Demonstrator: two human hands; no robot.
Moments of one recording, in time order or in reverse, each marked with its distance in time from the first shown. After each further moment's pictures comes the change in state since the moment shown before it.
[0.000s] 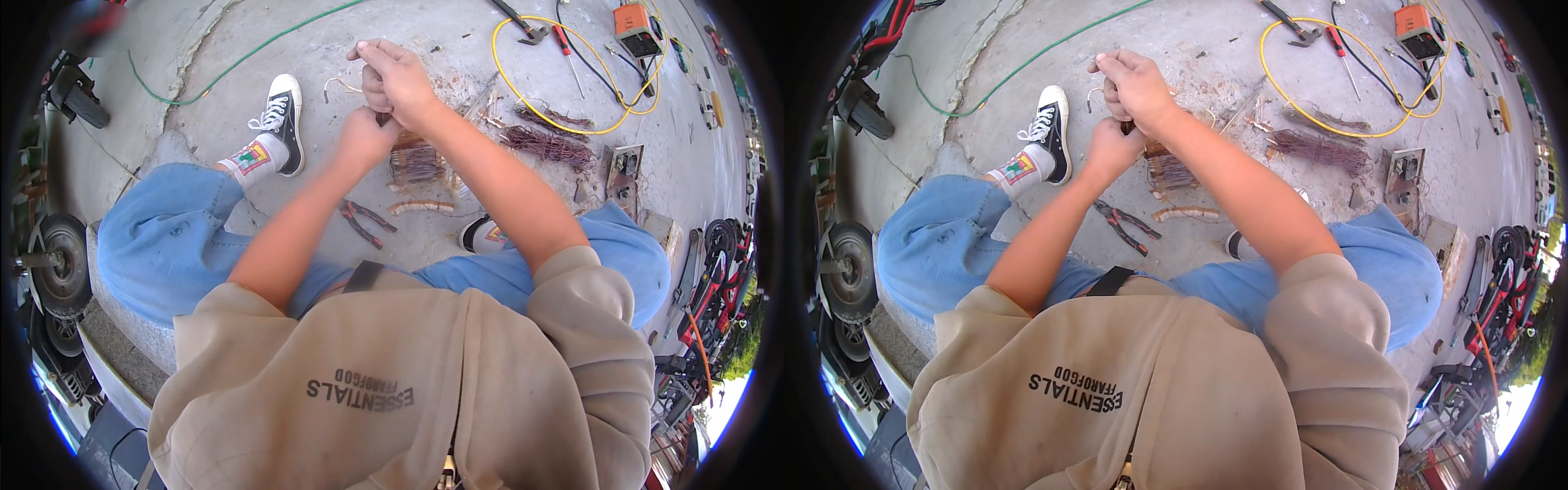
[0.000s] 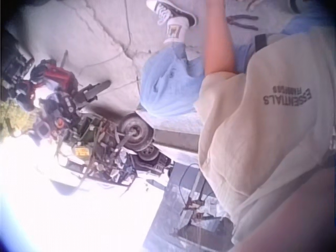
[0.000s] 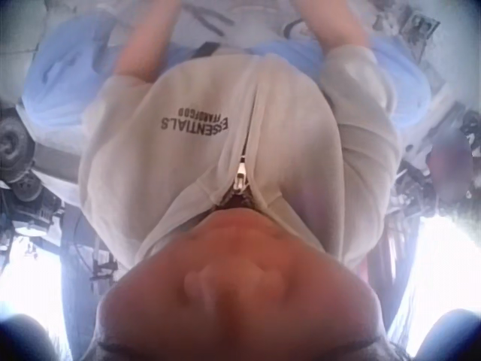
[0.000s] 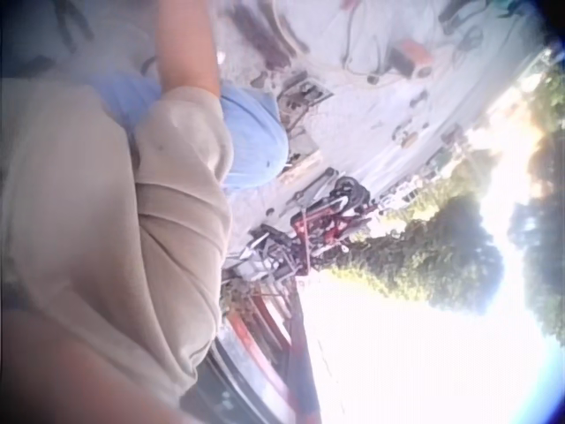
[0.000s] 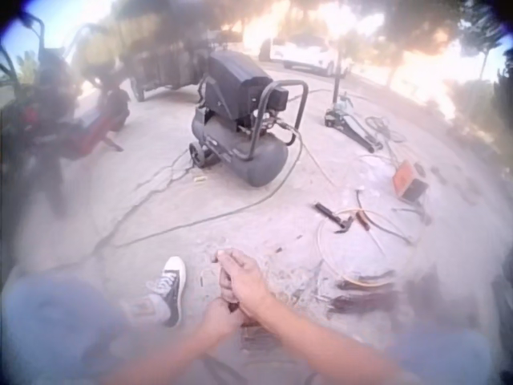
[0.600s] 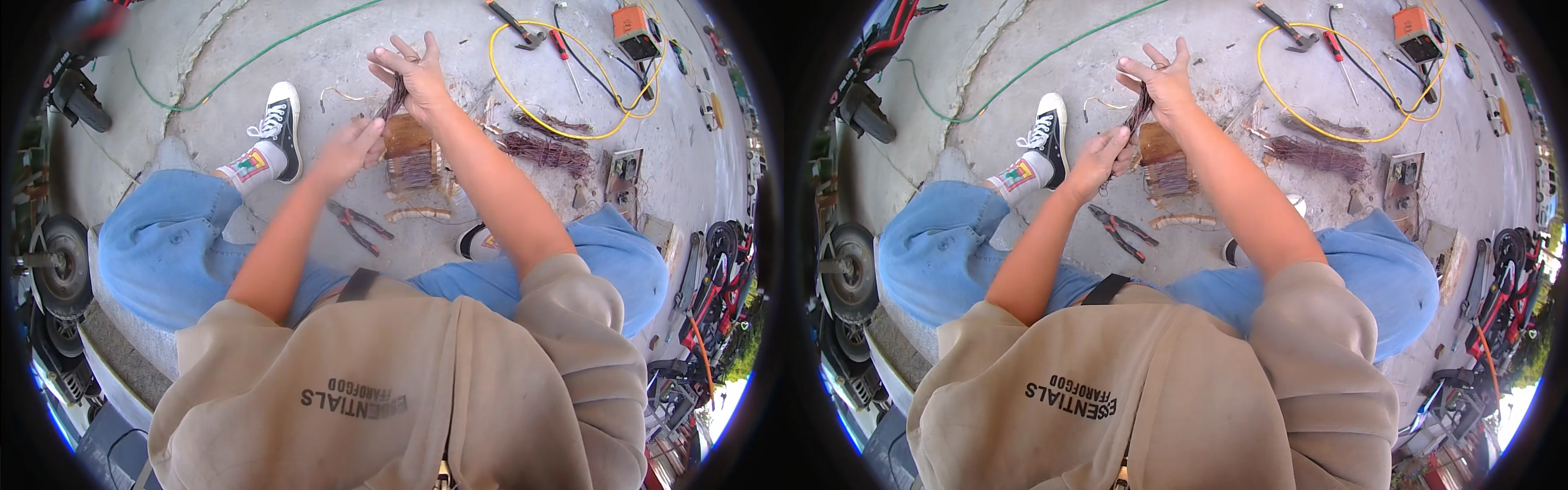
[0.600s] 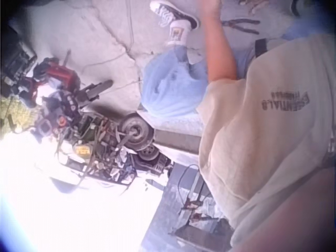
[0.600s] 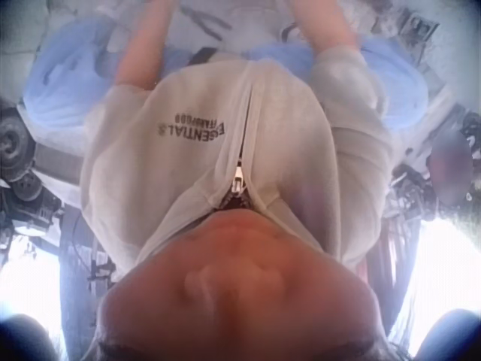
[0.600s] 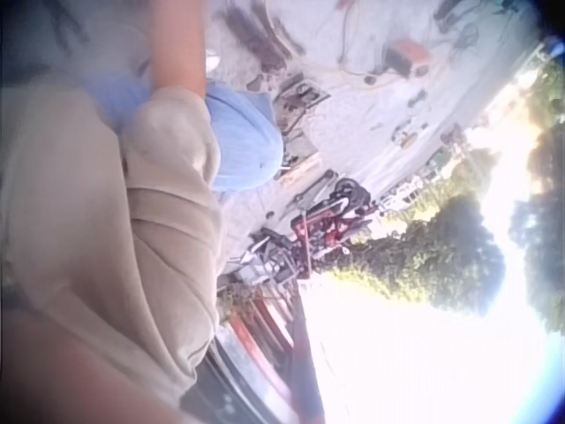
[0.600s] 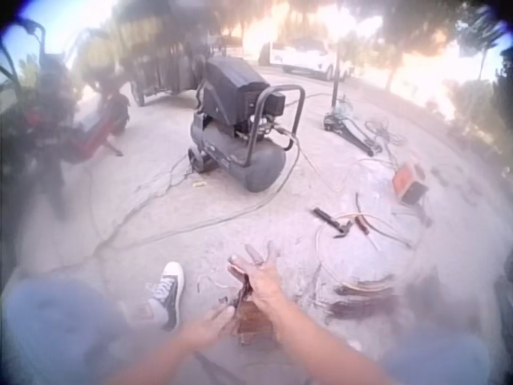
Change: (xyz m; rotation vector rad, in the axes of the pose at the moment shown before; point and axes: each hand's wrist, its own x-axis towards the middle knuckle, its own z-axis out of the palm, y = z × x) left_hand -0.009 -0.017 -0.015 -0.704 -0.433 -0.132; right_hand 0.025 0.015 -0.041 0.147 0.265 -0.276
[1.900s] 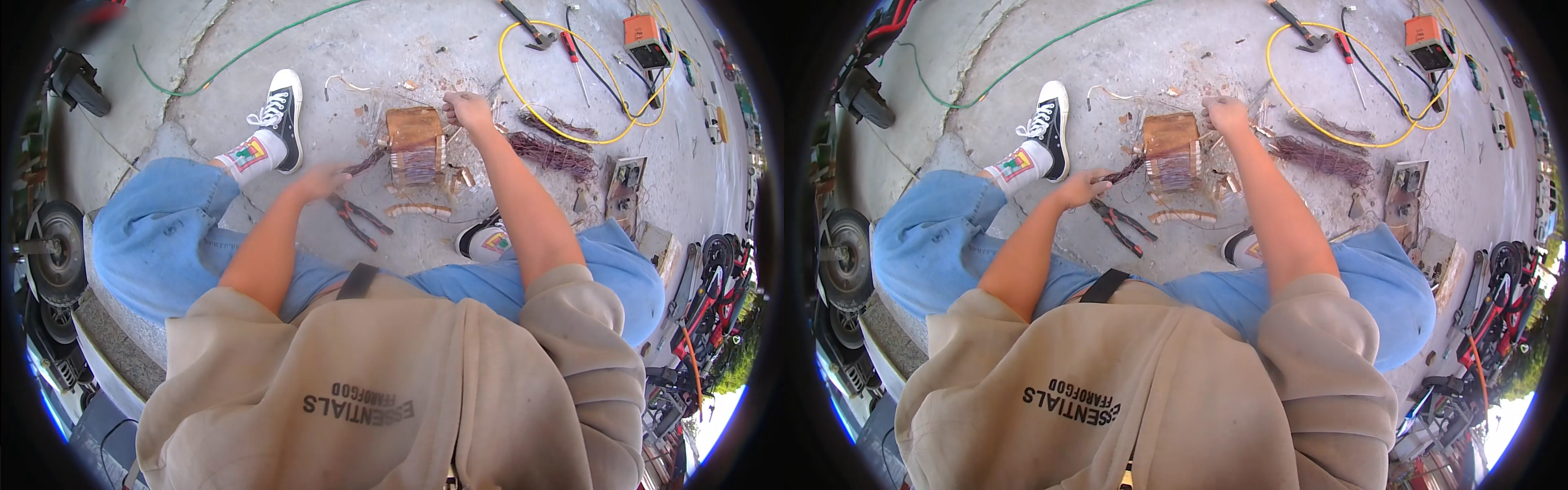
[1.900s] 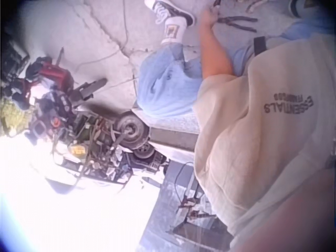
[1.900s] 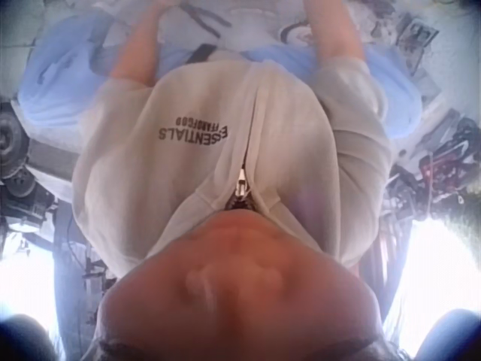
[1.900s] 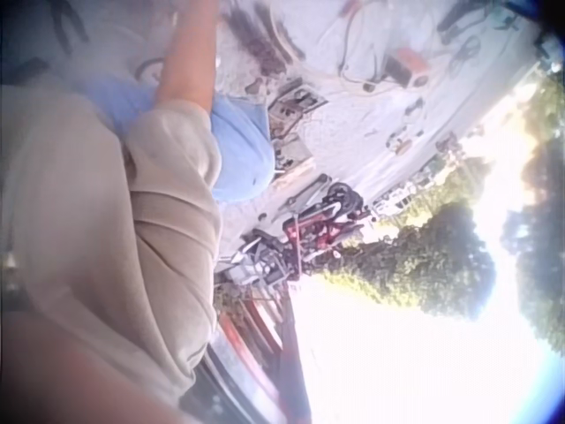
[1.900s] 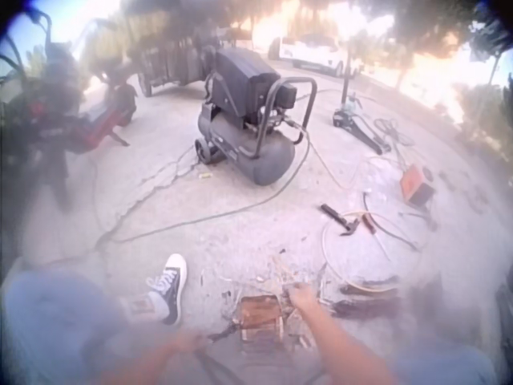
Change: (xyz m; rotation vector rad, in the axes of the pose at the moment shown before) left_hand -0.013 -0.107 -0.093 0.675 -0.077 -0.319; right_hand 0.007 0.029 -0.159 -0.776 0.221 0.443
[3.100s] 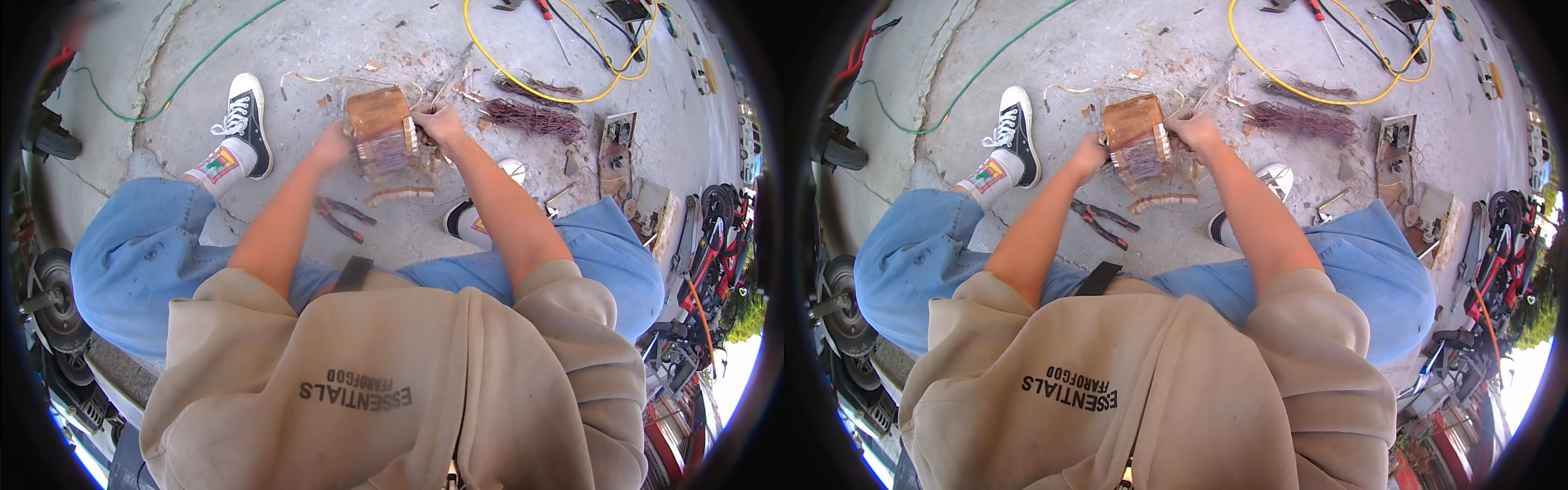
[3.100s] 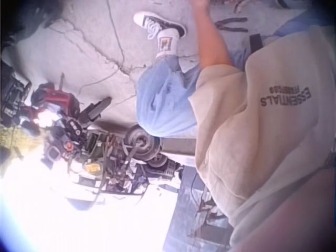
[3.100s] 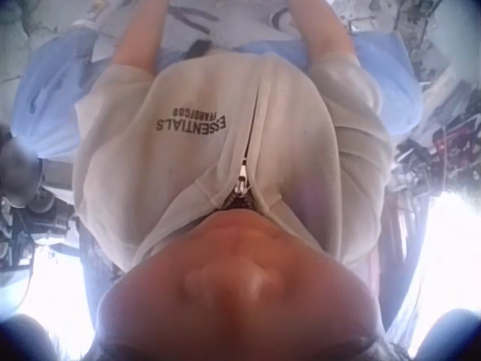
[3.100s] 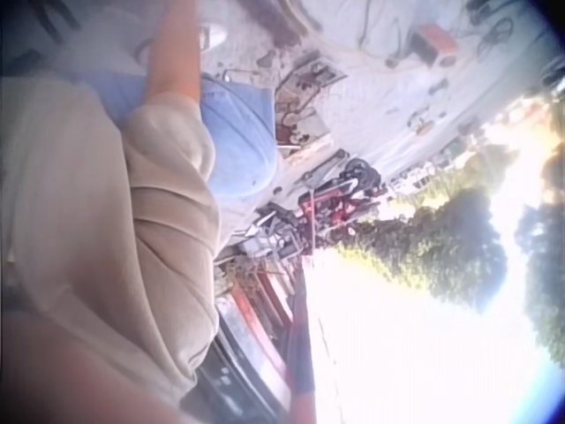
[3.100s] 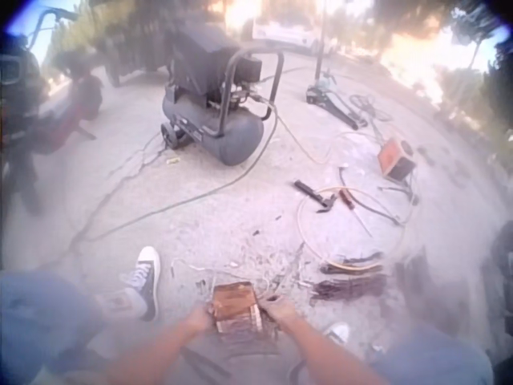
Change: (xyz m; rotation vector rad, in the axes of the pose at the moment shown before) left_hand 0.091 0.040 0.042 -0.307 0.204 0.078; right_hand -0.042 0.058 0.003 0.115 -0.015 0.183
